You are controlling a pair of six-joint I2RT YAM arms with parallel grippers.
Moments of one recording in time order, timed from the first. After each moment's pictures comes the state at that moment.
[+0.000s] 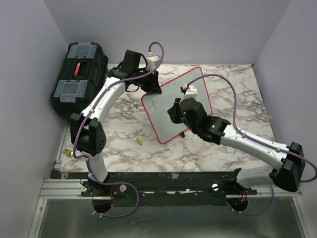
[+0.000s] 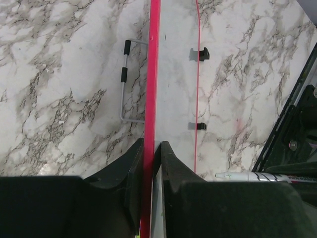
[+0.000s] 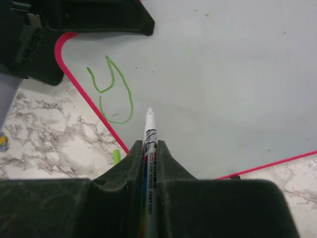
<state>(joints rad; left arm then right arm) -0.37 1.83 1.78 -0.71 0.69 0.08 0.96 1.30 1.10 -0.26 0.46 0.55</state>
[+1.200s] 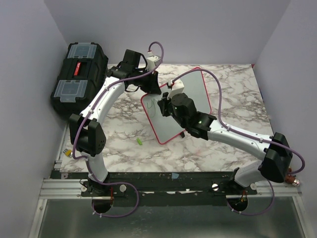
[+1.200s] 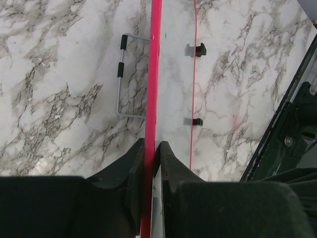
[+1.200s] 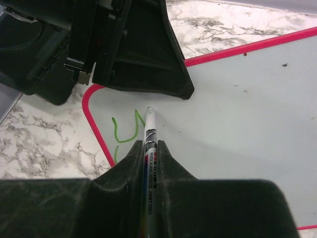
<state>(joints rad) -0.37 1.82 1.79 -0.74 0.68 0.08 0.96 1.46 1.16 0.02 0.43 0.31</state>
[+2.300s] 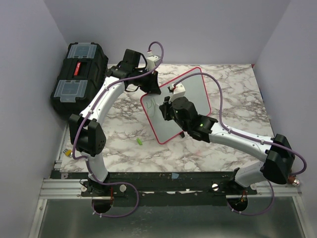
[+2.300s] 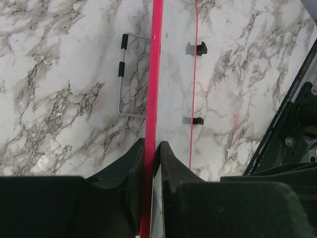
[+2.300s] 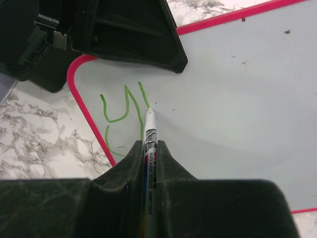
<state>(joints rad) -0.37 1.82 1.80 -0.76 0.67 0.08 0.96 1.44 1.10 0.02 0.43 0.34</state>
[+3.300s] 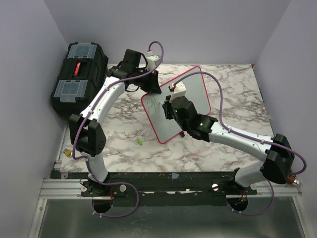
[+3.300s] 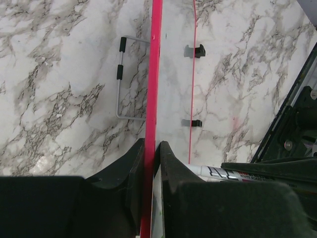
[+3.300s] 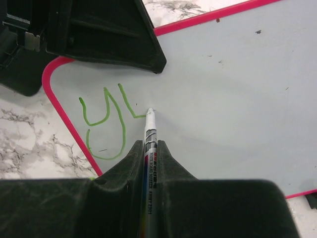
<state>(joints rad) -0.37 1.82 1.80 -0.75 0.67 0.06 0.96 1.44 1.11 -0.03 0.51 0.31</state>
